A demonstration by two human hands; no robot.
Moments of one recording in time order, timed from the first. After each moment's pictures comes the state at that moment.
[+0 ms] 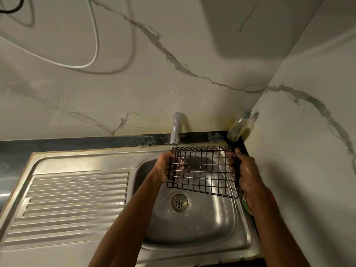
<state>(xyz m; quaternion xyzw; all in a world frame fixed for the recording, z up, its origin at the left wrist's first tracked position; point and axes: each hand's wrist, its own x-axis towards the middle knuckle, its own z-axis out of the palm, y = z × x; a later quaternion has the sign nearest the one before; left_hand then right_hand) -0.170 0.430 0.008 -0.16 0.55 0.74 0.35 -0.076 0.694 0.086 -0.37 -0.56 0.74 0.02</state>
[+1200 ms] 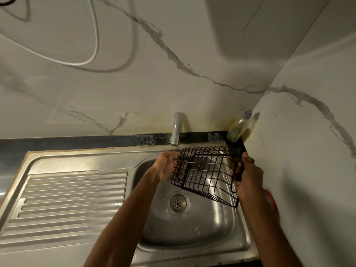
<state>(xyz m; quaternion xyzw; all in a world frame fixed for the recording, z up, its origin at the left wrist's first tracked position) -0.184 0.431 0.002 -0.13 0.52 0.74 0.40 -0.063 0.661 0.112 -0.48 -0.45 0.73 0.16</state>
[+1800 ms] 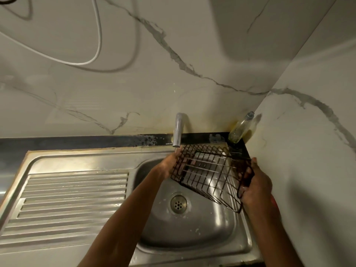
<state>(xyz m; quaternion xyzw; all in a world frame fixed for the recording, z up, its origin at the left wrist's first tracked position) -0.190 0.445 0.009 -0.11 0.61 0.67 0.41 -0.047 0.666 0.113 -0.49 -0.41 0.75 0.19</state>
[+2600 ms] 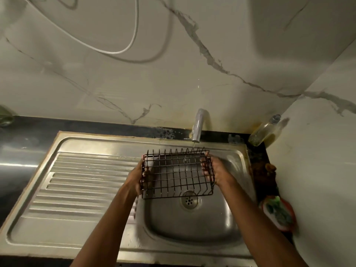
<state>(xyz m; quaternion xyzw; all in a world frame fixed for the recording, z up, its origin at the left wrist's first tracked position) -0.122 0.300 0.007 -0.35 0.50 0.76 0.23 -0.142 0.593 0.012 -0.34 -0.55 0.73 -0.21</state>
